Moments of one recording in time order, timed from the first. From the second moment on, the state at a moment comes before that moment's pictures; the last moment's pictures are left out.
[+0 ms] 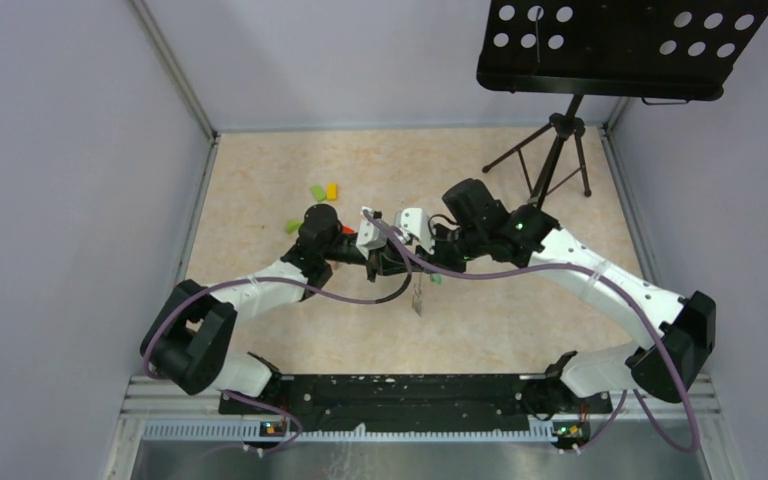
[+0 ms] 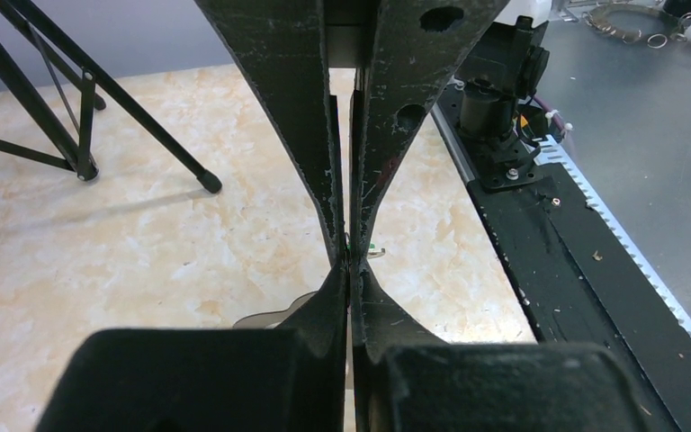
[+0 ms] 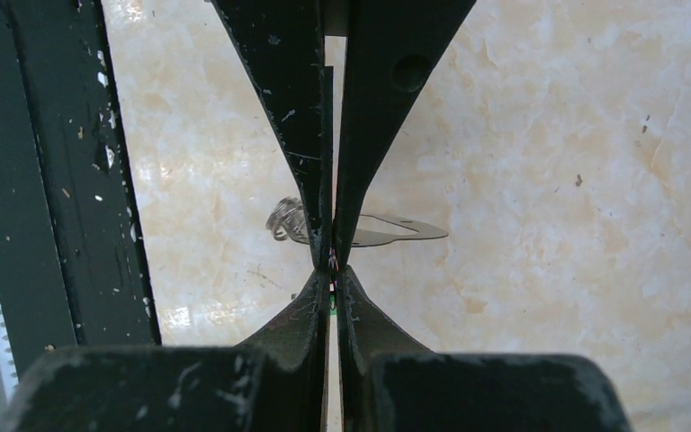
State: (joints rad) left arm -0.58 1.42 0.67 0.74 1.16 0.06; right arm 0.82 1.34 1.27 -0.80 -0.37 -0.55
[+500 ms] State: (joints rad) left arm -0.57 1.42 0.67 0.79 1.17 -0.06; right arm 0.78 1.22 1.16 -0.72 -0.39 -0.53
